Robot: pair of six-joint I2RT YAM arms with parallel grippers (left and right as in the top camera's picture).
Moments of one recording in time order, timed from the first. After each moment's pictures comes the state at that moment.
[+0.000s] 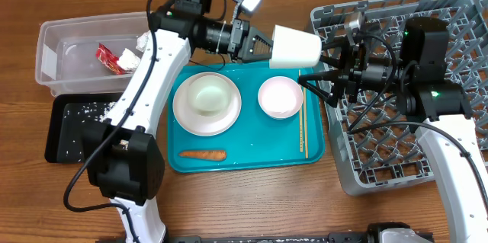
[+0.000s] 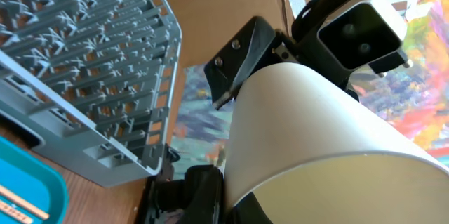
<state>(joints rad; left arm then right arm) -0.29 1.98 1.82 -0.88 1.48 -0.21 0.04 1.34 1.19 -0.44 -1.20 -0.11</state>
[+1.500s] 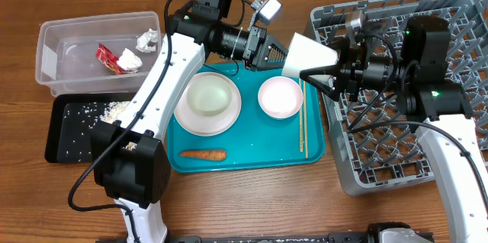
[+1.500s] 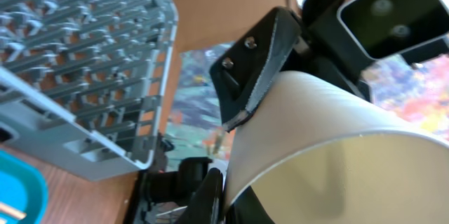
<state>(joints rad) -0.35 1.98 1.82 -0.88 1.44 -0.24 0.04 1.34 1.19 -0.43 -1.20 -0.09</state>
